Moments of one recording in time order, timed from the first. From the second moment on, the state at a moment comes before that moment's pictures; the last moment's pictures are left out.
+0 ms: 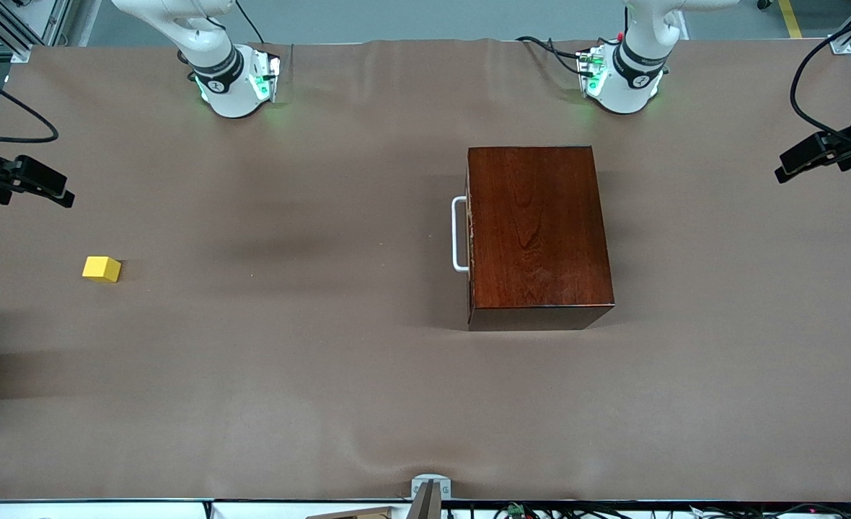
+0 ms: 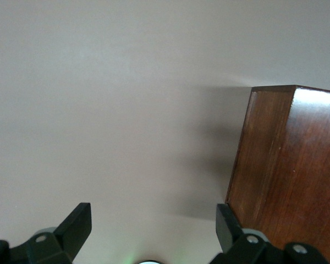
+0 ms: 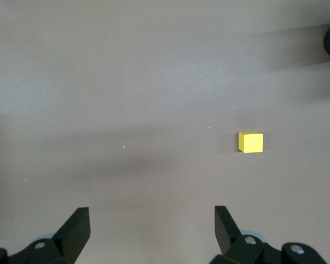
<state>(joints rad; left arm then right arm) -0.07 -0.09 0.10 -1.67 0.02 1.55 -0.12 -0.02 0.03 -0.02 -1.52 0.02 1.53 0.03</state>
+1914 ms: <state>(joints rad) -0.09 -0.03 -0.01 -1.58 0.03 1.46 -0.01 -0.01 0.03 -0.02 -1.52 0.02 1.53 0.03</state>
